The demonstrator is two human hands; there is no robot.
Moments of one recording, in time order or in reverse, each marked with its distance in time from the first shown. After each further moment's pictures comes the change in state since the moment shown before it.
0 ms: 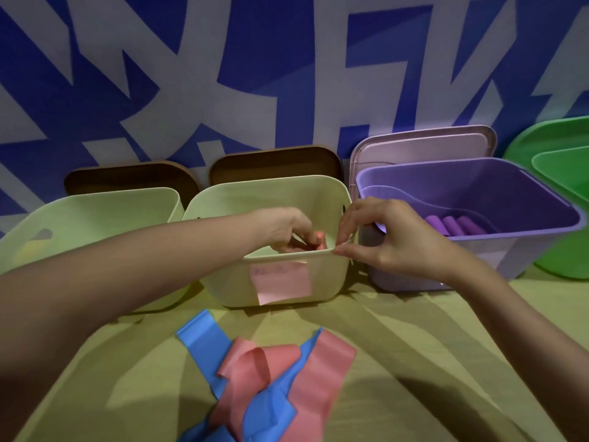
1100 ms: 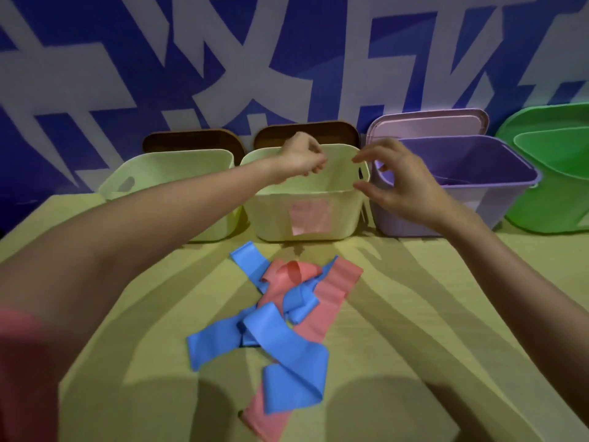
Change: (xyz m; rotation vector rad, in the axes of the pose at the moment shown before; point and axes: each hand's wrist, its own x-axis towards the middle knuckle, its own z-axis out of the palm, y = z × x) left_hand -0.099 -0.028 -0.039 0.154 0.371 0.763; right_hand -0.030 -0.059 0.000 -0.254 0.206 -0.019
